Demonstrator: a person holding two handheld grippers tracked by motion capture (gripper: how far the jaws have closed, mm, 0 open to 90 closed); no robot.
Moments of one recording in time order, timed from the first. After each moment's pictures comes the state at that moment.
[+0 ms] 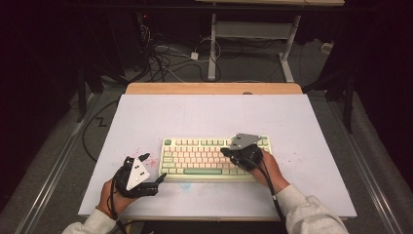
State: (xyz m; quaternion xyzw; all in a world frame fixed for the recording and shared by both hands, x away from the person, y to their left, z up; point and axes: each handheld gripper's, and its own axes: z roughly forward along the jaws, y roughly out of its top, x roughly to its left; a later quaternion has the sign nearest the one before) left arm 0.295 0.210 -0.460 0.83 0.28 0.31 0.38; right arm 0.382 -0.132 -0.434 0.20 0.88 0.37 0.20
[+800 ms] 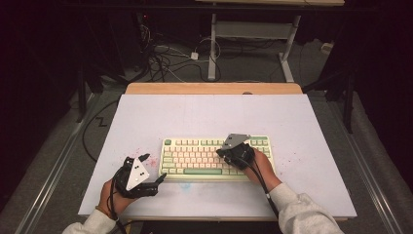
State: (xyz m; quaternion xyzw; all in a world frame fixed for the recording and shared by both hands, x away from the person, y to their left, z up) left arm 0.294 0.210 -0.461 0.83 0.28 0.30 0.37; right arm 0.393 -0.119 -0.447 0.21 0.90 0.34 0.20
